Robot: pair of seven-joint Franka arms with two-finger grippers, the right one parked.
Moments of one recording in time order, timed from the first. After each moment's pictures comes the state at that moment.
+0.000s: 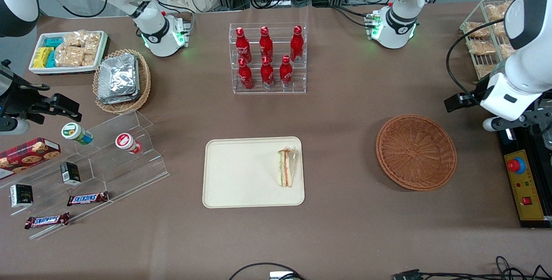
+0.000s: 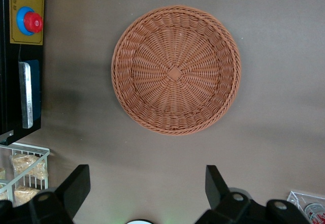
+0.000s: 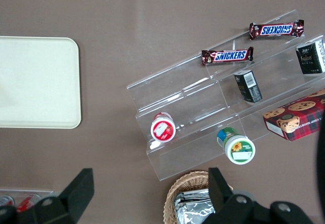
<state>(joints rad) 0.46 0.04 -0.53 -1.71 0.08 1.60 -0.25</state>
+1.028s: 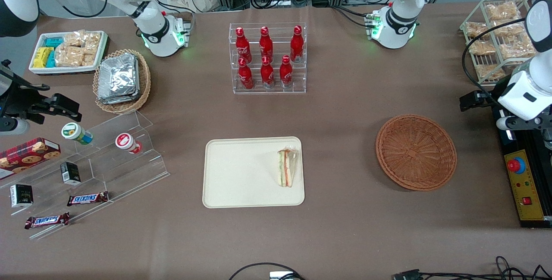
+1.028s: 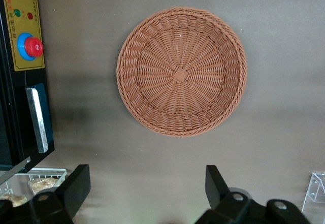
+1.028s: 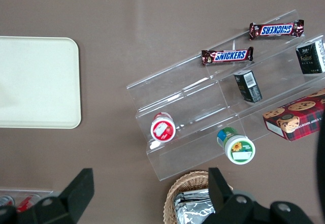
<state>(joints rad) 0.24 0.05 -0.24 -1.71 0.06 1.61 -0.02</state>
